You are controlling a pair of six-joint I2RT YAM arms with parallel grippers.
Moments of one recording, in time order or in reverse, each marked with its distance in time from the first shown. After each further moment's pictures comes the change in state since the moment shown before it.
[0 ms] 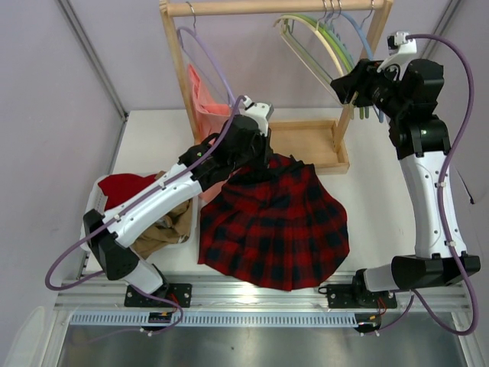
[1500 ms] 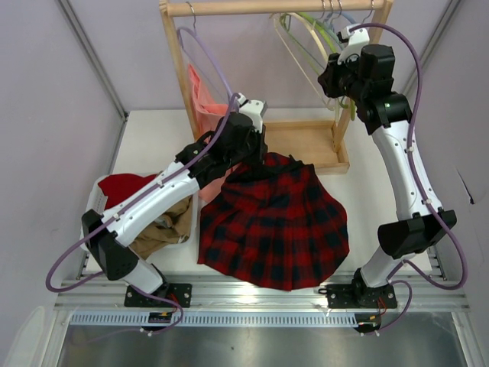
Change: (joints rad) left arm 0.048 -0.008 -0.020 0.018 0.008 0.017; right arm 0.144 0.275 0.213 -0.088 0.217 -0.241
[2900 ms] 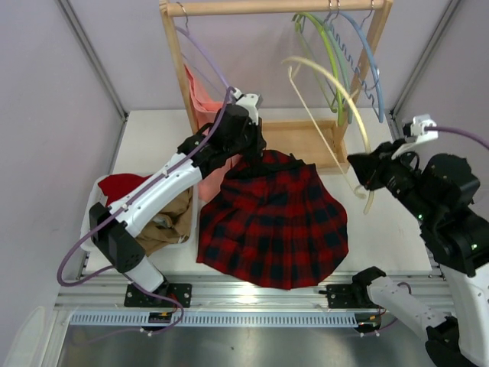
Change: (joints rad) left arm 0.084 0.056 0.015 0.029 0.095 -0.043; right arm 0.197 -0.815 -0.462 -0.249 0.139 0.222
